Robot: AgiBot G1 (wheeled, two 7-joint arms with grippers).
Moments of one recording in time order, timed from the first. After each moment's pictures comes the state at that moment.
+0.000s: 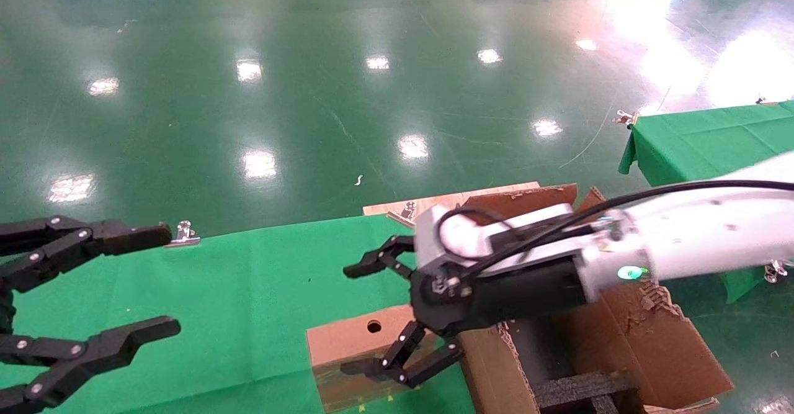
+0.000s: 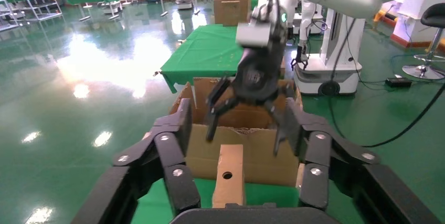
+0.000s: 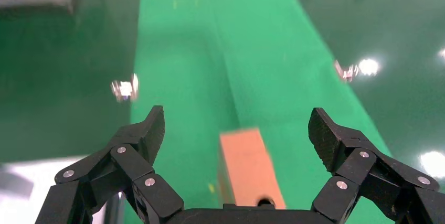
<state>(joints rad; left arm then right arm) -1.08 0.60 0.32 -1.27 0.70 1.48 -0.17 1.29 -0.73 -0.51 1.23 -1.18 -1.52 0.28</state>
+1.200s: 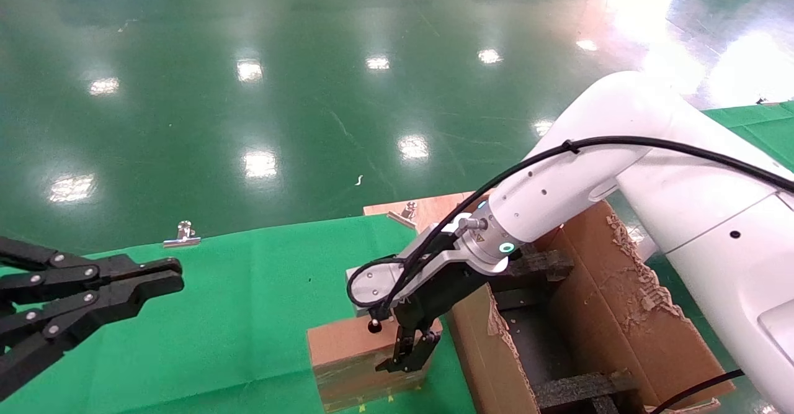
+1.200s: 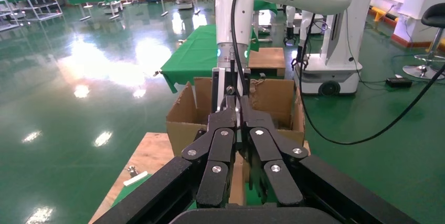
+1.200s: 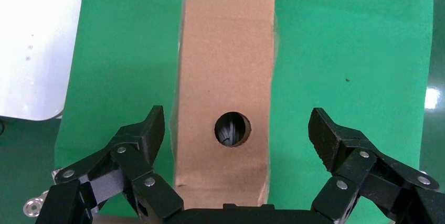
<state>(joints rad) -1.08 0.60 0.32 -1.27 0.70 1.48 -0.17 1.59 -1.04 -0.87 1.02 -1.68 -1.56 0.18</state>
